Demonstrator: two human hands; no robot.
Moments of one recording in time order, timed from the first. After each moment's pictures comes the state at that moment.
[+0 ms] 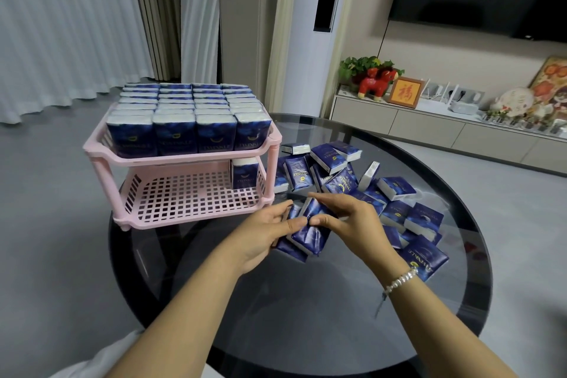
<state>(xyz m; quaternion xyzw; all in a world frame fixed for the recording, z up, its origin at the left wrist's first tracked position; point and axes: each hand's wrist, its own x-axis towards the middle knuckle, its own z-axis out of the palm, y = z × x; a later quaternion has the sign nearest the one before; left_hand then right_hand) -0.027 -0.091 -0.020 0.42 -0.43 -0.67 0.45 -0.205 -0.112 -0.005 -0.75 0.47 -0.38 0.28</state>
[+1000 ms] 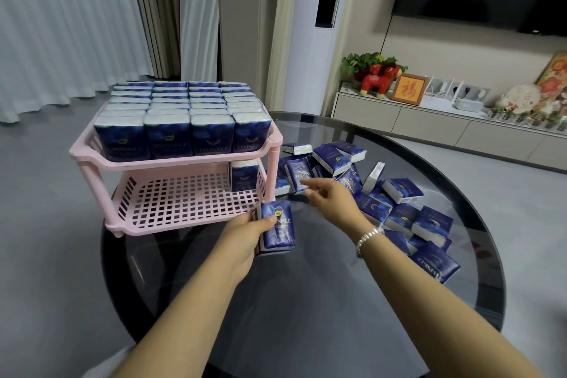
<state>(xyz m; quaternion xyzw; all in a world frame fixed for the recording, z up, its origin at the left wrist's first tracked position) -0.017 -0.103 -0.031 0.51 -0.27 -0.62 0.54 -0.177 -0.187 -0.022 -0.73 0.54 -0.31 0.28</state>
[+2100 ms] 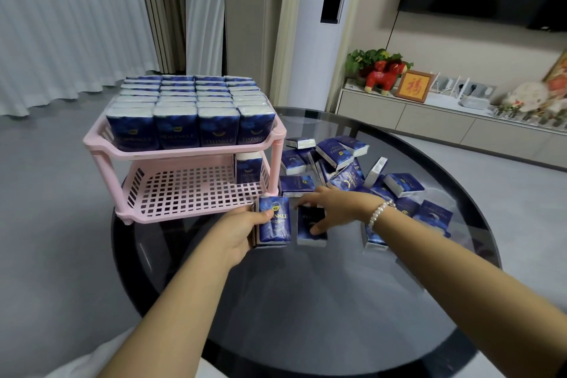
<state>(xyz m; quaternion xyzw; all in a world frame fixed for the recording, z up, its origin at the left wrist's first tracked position) -0.006 -0.094 -0.020 0.51 -0.26 -0.65 0.50 -0.184 -0.182 0.007 -0.86 0.46 0.15 0.16</state>
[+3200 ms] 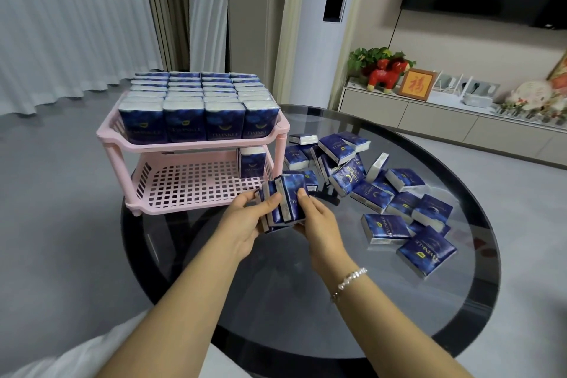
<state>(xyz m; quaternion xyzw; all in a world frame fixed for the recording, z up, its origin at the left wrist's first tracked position) -0.009 -0.089 -0.026 0.49 -0.24 -0.61 0.58 -0.132 -0.098 -0.035 -0.43 0.48 -0.50 0.58</state>
